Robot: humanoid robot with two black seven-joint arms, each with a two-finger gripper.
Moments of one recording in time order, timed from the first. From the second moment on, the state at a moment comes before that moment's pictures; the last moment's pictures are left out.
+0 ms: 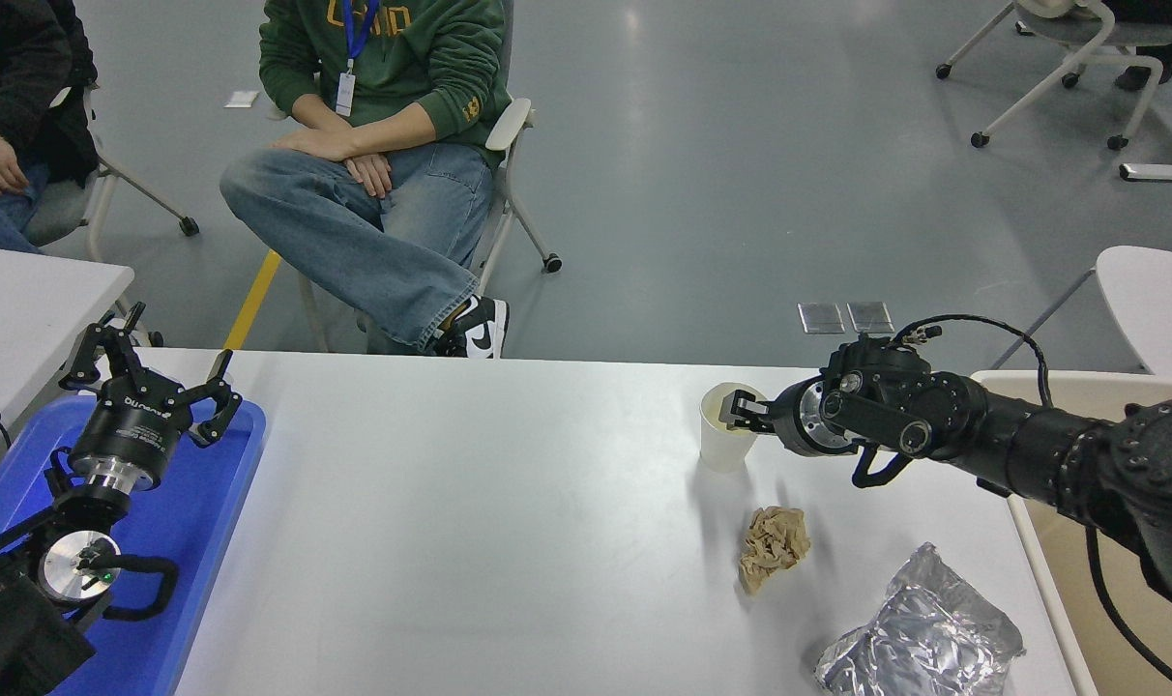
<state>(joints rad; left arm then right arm) -0.56 0.46 -0.57 -0.39 -0.23 -0.70 -0.60 1.17 -0.11 -0.38 0.58 -0.54 0.22 -0.22</state>
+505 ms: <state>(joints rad) -0.56 0.46 -0.57 -0.39 -0.23 -0.70 -0.60 1.20 -0.10 -0.38 0.57 -0.52 0.30 -0.22</state>
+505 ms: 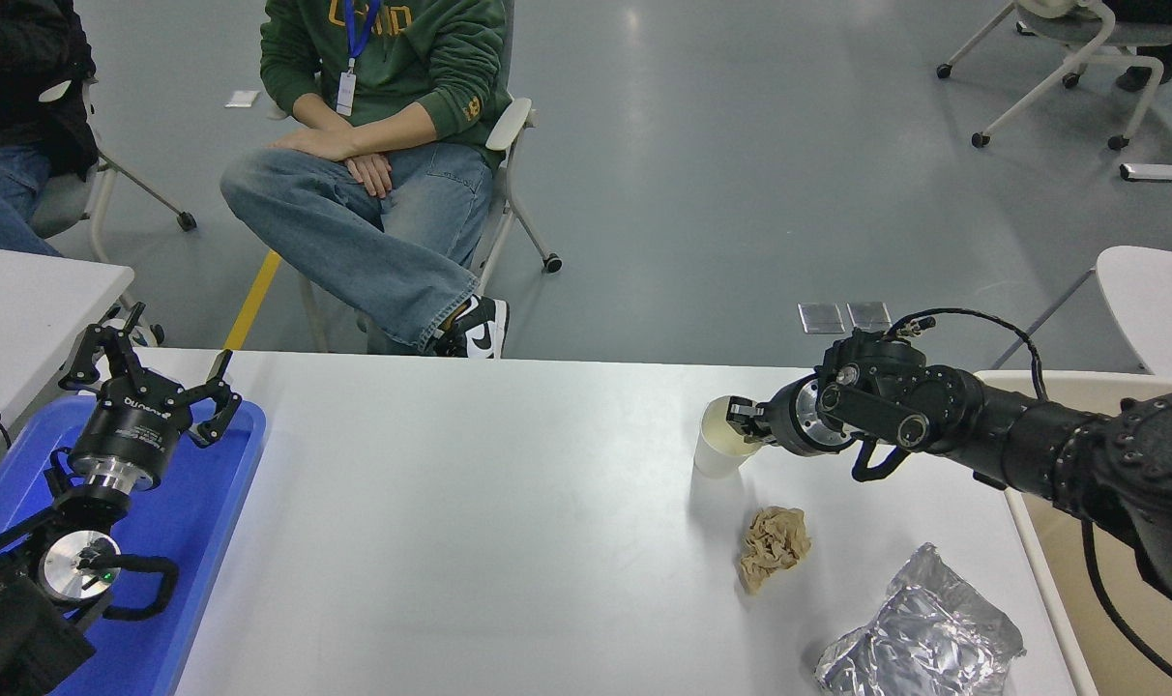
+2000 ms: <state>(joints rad) -0.56 0.46 -0.57 -0.39 -0.23 -0.70 -0.60 1.37 -0.81 -0.21 1.19 -0.45 0.38 -0.21</state>
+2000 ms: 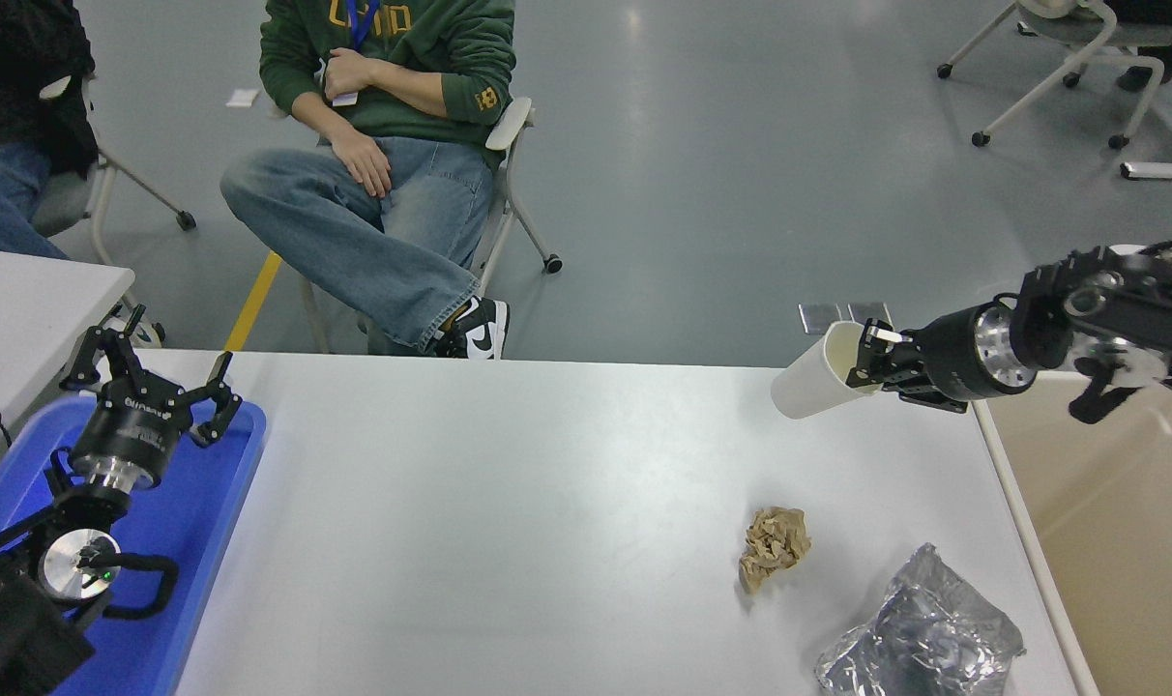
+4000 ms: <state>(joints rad) -0.56 0.46 -0.57 -0.39 -0.23 -0.70 -0.60 1.19 -0.99 -0.20 0.87 -0.46 0.18 -0.21</state>
